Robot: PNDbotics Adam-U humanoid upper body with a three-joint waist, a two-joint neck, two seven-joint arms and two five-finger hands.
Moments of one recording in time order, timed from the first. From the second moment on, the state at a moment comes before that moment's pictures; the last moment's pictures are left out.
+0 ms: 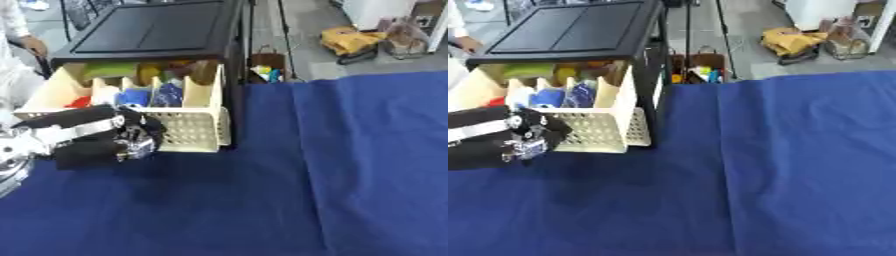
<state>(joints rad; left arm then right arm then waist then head) -0.63 1.02 -0.43 -2.00 -0.08 0.46 -0.50 -0.76 -0.58 -0.09 -1.99 0.56 0.31 -0.77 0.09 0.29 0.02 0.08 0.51</state>
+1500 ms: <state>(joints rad) -0.59 1.04 -0.38 -2.00 -0.14 0.46 -0.44 -0.76 -0.58 -0.09 -1.99 0.55 0.32 -0.77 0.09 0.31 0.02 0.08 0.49</state>
